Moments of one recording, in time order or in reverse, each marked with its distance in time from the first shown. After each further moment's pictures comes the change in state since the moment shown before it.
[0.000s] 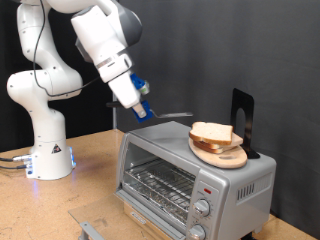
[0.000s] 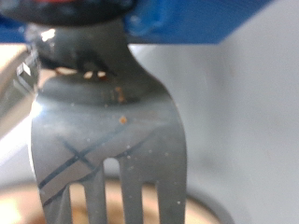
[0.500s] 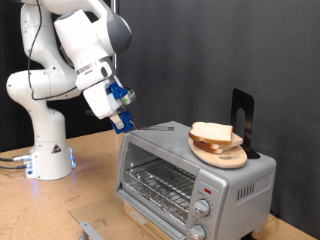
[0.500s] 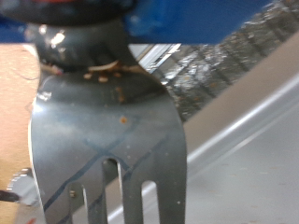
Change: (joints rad) arm -0.078 0.038 -0.014 -0.008 -0.034 0.075 0.033
